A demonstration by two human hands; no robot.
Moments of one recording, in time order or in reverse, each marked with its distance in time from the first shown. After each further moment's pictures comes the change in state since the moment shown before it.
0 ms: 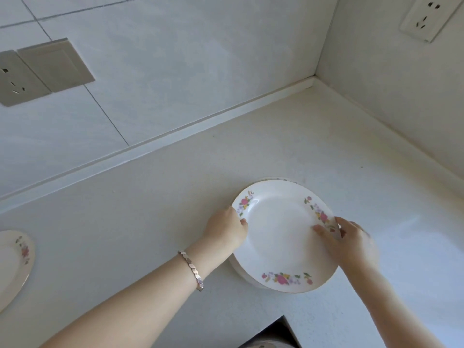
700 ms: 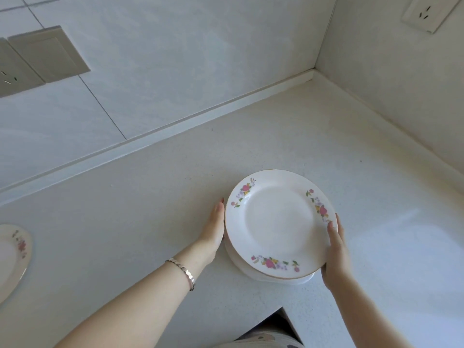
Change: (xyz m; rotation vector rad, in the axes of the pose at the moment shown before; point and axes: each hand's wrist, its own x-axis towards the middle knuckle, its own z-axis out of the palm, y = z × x) left_hand 0.018 -0.041 0.046 -1.061 -0.198 -0.204; right_hand -0.024 0.000 0.041 1.138 -0.127 0.347
